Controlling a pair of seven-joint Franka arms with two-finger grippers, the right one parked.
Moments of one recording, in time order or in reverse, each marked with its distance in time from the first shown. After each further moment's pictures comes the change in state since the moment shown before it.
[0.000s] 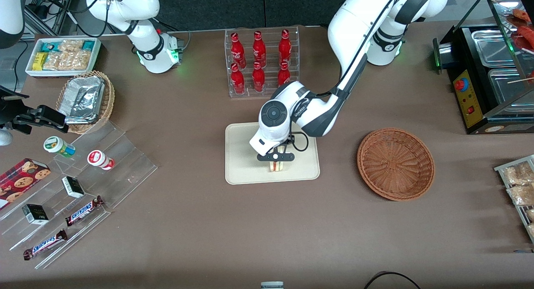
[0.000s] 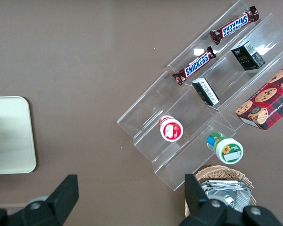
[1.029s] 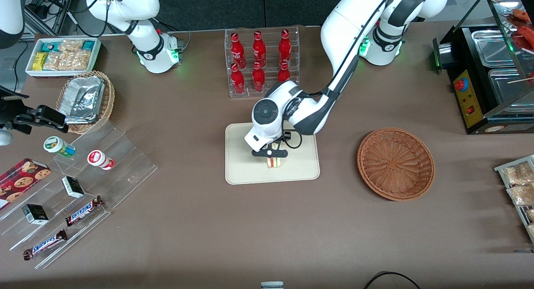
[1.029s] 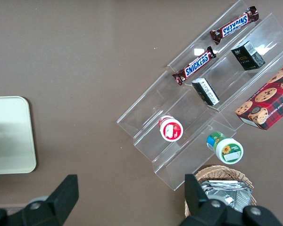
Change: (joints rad) arm -0.040 0.027 0.003 0.001 0.006 0.003 0.001
